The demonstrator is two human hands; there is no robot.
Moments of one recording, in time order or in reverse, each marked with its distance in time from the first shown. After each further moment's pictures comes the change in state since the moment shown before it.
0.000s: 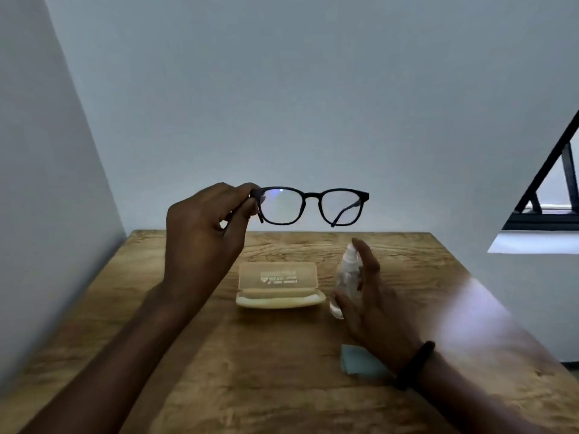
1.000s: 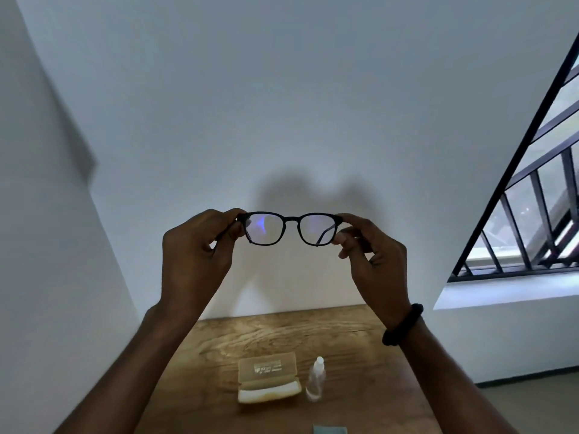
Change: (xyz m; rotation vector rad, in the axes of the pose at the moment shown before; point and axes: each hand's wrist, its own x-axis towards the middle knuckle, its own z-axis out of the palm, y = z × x) left_hand 0.248 0.080 -0.070 -0.080 -0.022 -0.065; right_hand 0.229 -0.145 -0.240 0.352 0.426 0.009
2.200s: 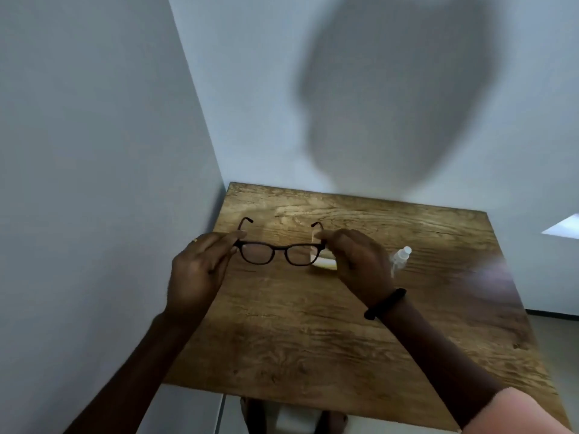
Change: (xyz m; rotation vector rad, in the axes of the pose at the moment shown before) left_hand -0.241 -0.102 -0.109 0.400 -0.361 -0.235; right_hand -0.195 0.043 0.129 -0.135 -0.568 -0.130
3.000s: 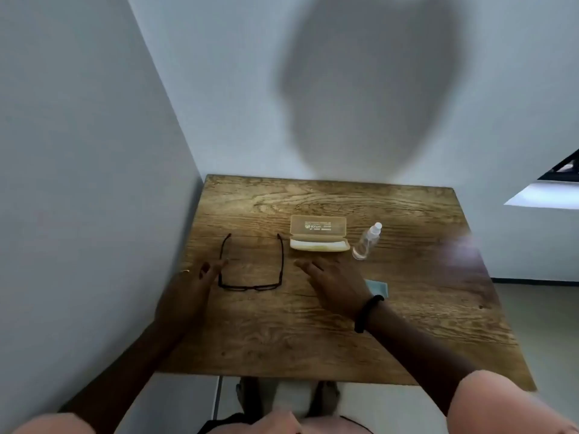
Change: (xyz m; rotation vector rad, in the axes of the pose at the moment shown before) left_hand -0.085 -0.059 0.052 0.289 -0.651 -0.085; right_hand -0.087 0.017 0.024 -0.296 -0.583 0.000
